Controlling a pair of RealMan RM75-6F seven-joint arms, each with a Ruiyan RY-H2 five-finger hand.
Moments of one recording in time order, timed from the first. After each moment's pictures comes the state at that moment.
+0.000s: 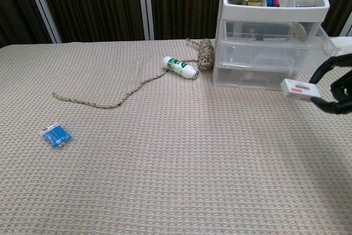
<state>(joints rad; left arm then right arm) -0.15 -1.17 -0.02 -1.59 1.56 1.48 0.06 0.28 -1.56 0.21 -1.87 -1.12 1.43 -0.35</state>
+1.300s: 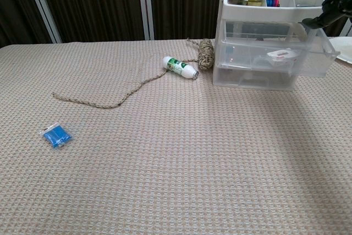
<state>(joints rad) -0.15 -1.17 -0.02 -1.58 1.57 1.47 0.05 0.59 -1.52 0.51 -1.82 -0.78 1.45 -0.69</state>
